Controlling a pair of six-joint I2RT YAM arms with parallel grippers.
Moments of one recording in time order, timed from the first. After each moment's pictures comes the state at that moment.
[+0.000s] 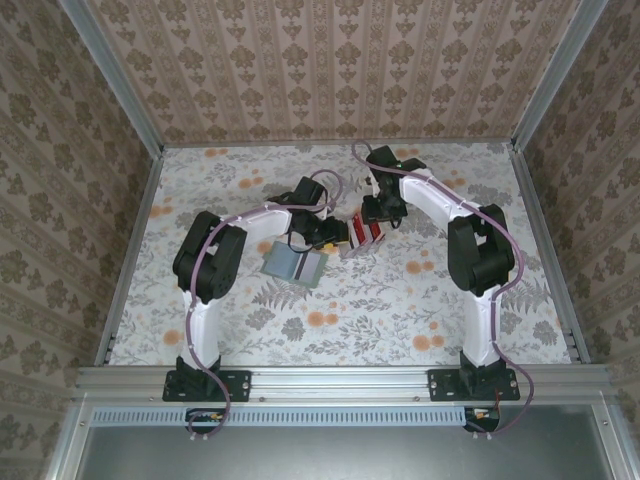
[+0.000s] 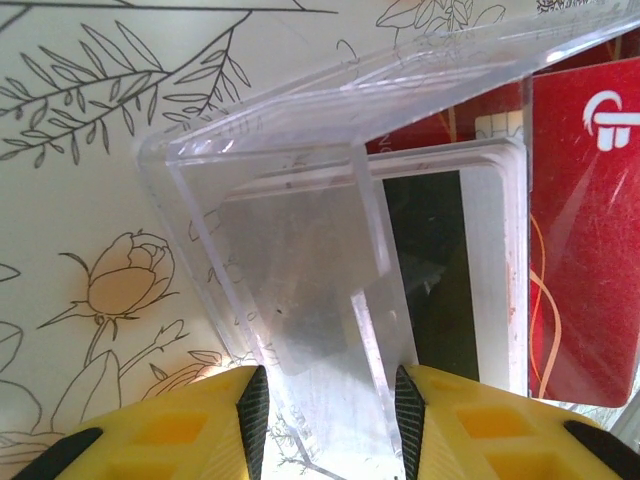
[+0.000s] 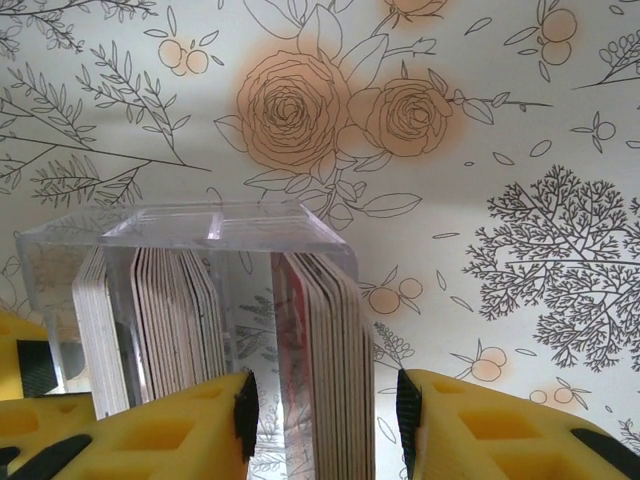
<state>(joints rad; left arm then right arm) -0.61 2.06 1.39 -0.39 0.52 -0.64 0.35 2.07 1.69 -0.92 -0.04 0.24</state>
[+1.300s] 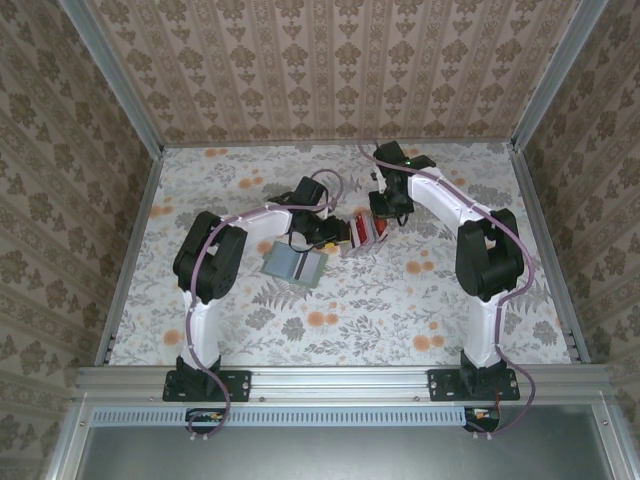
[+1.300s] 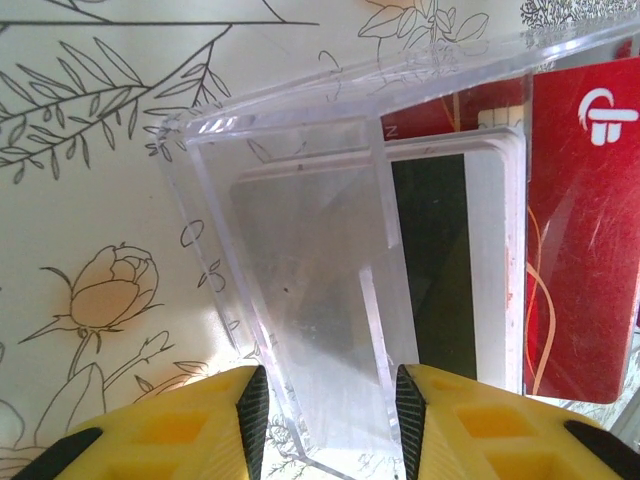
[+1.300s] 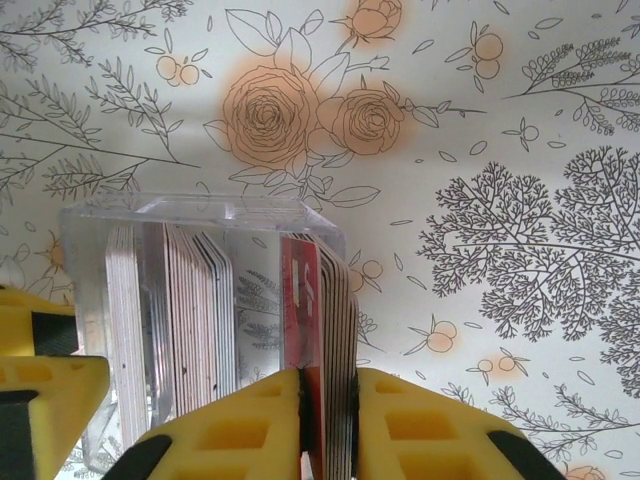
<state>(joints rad) -0.61 2.06 1.39 -0.37 0.52 -0.64 0.33 1.99 1.67 -0.93 -0.03 0.21</state>
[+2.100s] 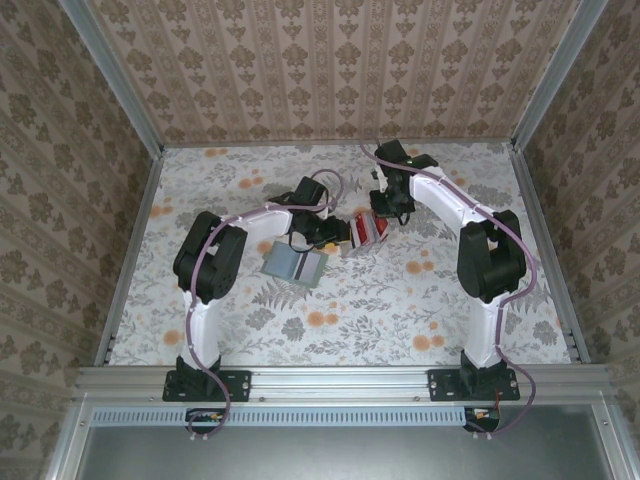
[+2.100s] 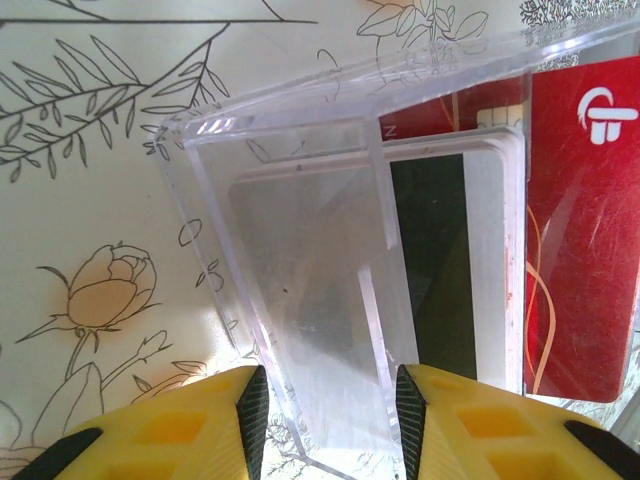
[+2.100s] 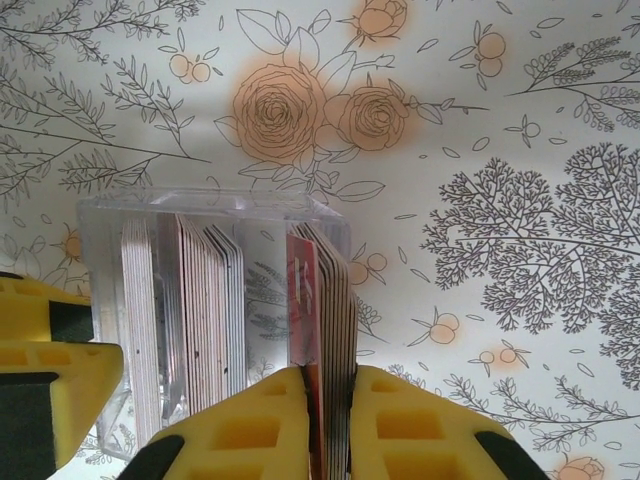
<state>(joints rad) -0.62 2.06 1.39 -0.37 0.52 -0.64 0.33 1.98 1.67 -0.94 -0.05 0.21</state>
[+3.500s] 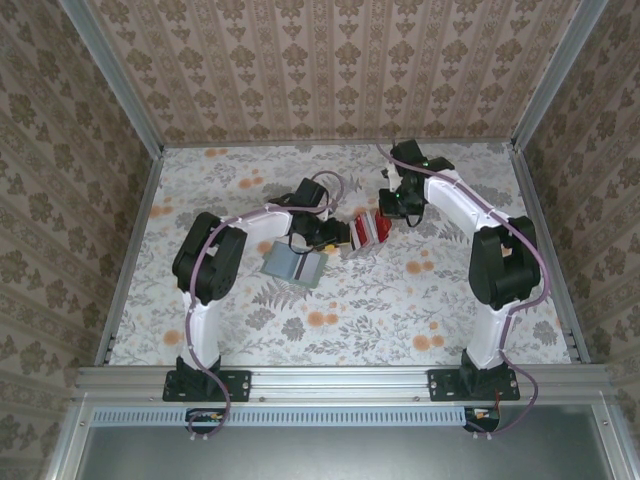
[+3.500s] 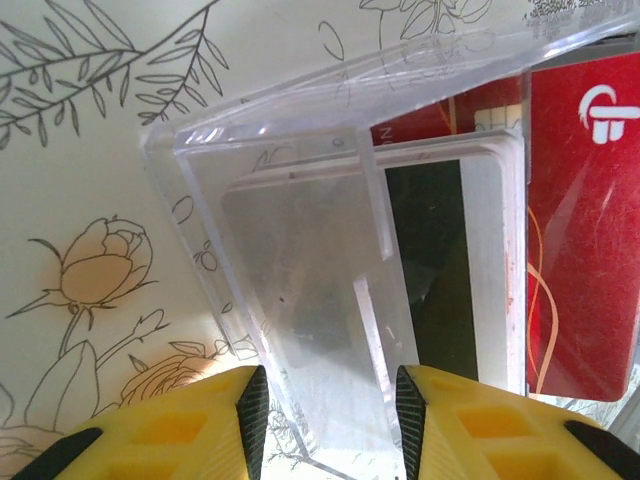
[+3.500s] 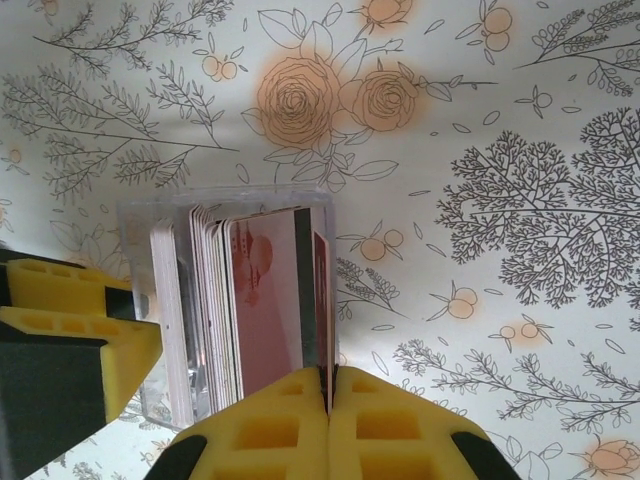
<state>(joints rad) -0.62 2.05 1.37 -0.37 0.52 -0.64 0.28 1.90 1.57 -0.88 -0.18 0.23</state>
